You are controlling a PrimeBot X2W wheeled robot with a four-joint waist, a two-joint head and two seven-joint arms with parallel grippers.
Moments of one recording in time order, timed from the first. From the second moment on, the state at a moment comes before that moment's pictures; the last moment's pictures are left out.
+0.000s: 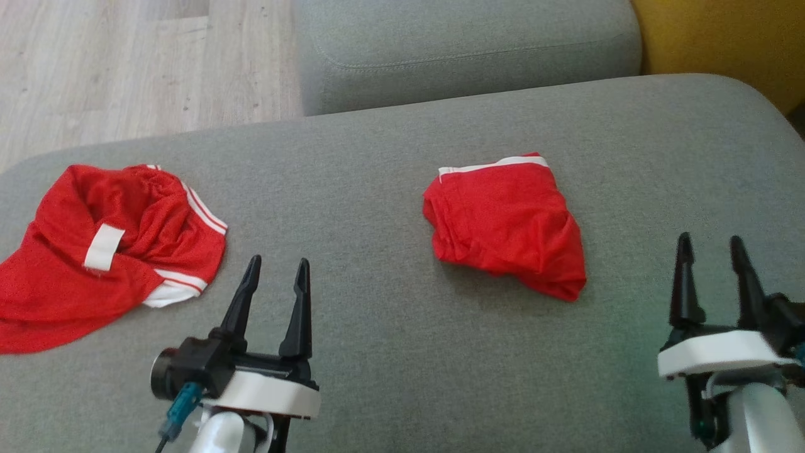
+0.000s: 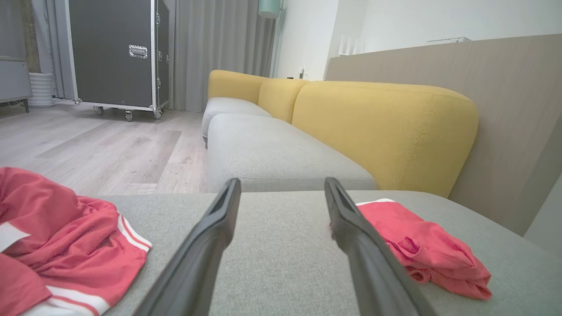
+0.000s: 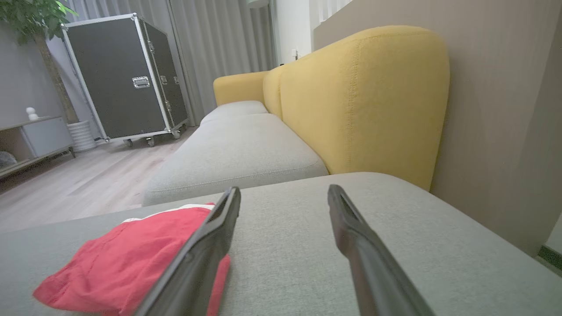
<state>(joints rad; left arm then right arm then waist) -0.11 0.05 -0.25 0.25 -0.27 -0.06 -0.26 -0.10 -0.04 -0.16 0.32 0.09 0.13 -0.25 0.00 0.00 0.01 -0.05</state>
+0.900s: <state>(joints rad) -0.25 0.05 -0.30 0.25 -0.26 -0.09 -0.26 -0.59 -0.06 -0.26 0.83 -0.07 0.13 -0.19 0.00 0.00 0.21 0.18</state>
